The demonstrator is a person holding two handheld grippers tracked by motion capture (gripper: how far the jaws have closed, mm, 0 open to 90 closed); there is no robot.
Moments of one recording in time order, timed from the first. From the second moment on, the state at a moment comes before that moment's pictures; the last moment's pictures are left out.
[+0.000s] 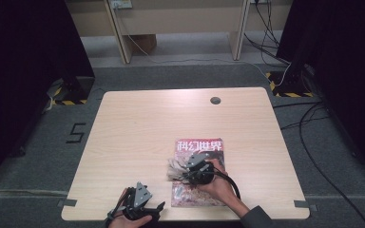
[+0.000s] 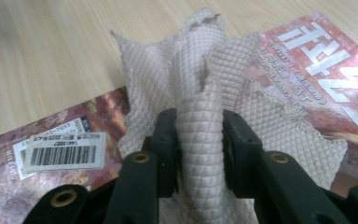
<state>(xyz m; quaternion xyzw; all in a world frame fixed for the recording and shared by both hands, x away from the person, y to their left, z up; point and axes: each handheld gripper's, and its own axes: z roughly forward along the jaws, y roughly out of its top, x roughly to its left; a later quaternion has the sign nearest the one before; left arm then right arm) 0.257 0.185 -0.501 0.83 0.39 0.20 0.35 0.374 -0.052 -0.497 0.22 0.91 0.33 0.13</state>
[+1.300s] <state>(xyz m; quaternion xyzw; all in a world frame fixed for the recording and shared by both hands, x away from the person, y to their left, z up) 0.253 0.205 -0.499 0.82 0.41 0.21 0.34 0.338 -0.039 -0.495 0.17 0.92 0.32 0.11</state>
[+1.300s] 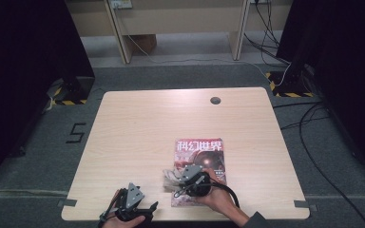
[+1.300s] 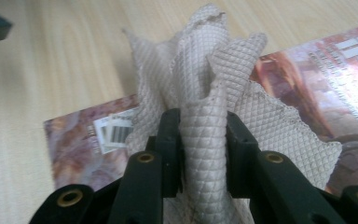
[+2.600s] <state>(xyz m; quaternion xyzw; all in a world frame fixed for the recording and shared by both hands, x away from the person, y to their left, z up) 0.253 0.221 -0.497 0.80 0.44 0.22 0.32 0.319 -0.041 -0.494 0.14 0.93 0.32 0.08</state>
